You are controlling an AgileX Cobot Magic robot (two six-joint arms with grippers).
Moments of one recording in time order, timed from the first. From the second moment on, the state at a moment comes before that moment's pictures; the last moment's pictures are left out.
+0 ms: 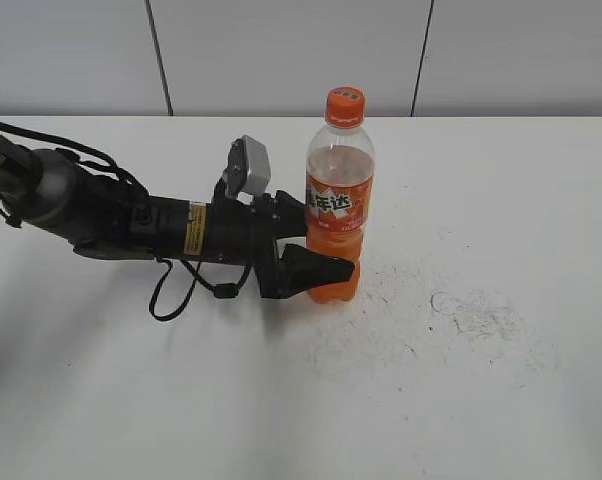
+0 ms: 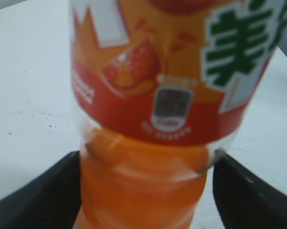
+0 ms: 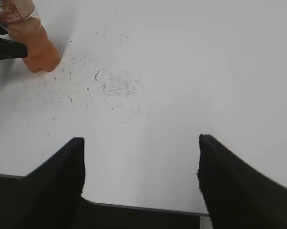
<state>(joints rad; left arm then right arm) -0.42 2.32 -1.21 1.26 -1.11 -0.60 -0.05 -0.01 -0.45 0.23 1.09 -0.18</state>
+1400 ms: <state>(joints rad) -0.46 2.38 -1.26 1.21 -1.11 -0.54 -0.05 -0.01 -0.45 0.23 1.09 -0.18</state>
